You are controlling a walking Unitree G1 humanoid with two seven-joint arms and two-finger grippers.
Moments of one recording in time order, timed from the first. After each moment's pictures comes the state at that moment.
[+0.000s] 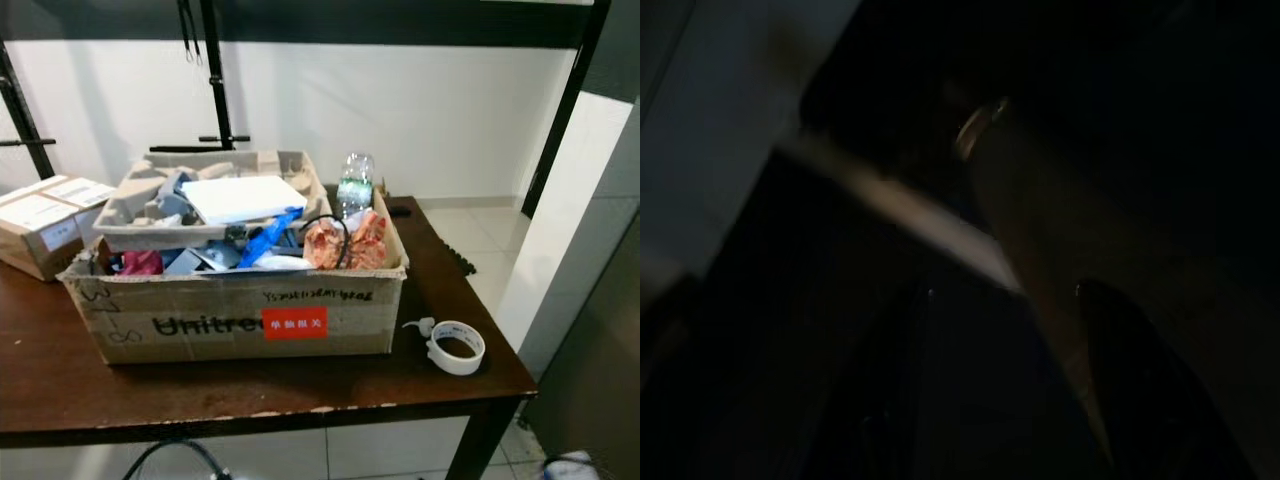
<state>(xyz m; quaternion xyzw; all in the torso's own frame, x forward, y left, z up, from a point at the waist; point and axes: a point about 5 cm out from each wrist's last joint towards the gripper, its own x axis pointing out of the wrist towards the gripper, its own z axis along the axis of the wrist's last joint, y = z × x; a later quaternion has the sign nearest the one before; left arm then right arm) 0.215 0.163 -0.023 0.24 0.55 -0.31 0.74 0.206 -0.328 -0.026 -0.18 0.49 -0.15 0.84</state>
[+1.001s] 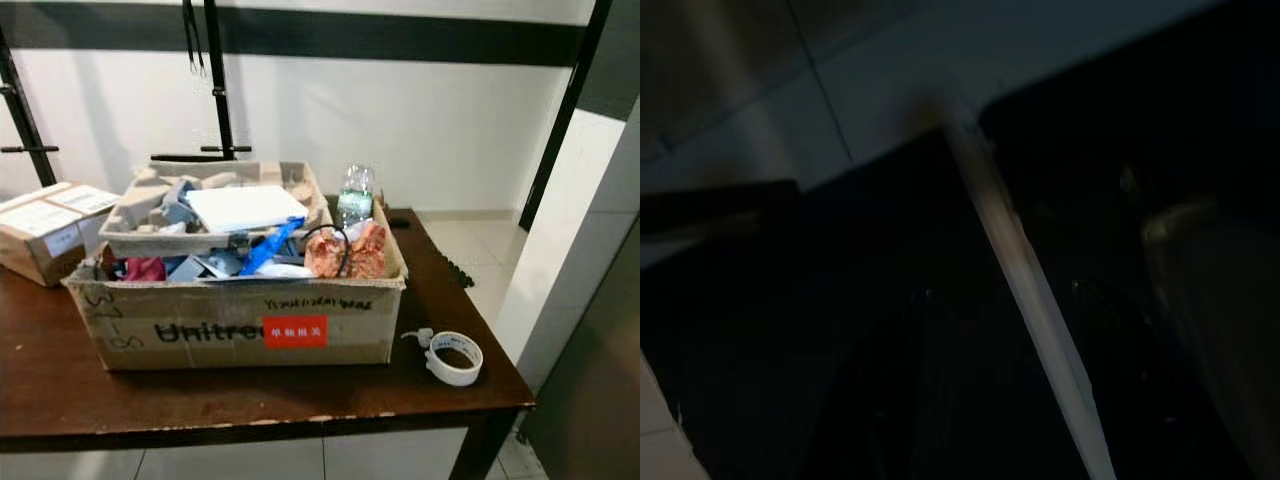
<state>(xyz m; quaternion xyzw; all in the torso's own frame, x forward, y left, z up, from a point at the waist) 0.210 0.200 -0.066 0.18 0.46 -0.03 0.87 0.189 -0.184 -0.082 -0.01 0.49 0.03 0.87</state>
